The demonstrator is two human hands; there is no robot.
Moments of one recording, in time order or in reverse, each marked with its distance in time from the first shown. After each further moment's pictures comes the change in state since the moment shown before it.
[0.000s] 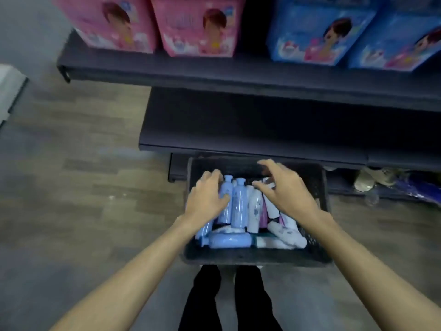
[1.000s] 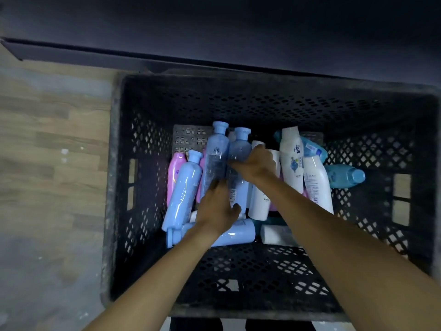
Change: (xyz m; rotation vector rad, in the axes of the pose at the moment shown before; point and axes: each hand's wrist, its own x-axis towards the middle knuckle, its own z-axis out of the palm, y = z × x) left_hand 0.085 -0.124 0.297 -0.084 -0.228 -0.238; right_hand 0.126 0.188 0.307 0.183 -0.245 0.695
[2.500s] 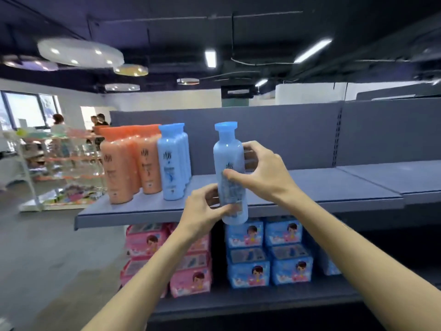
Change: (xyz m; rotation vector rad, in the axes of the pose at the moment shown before) left_hand -0.401 0.412 -0.572 -0.377 0.477 1.214; right_hand -0.639 -0.295 -0.565 0.323 0.915 -1.303
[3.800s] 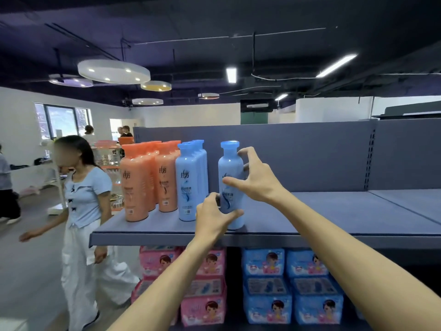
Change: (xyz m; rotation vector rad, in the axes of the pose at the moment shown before) left_hand 0.062 -0.049 -0.009 0.362 0.339 -0.208; right_hand 0.087 0.029 0.055 -0.041 -0.155 0.029
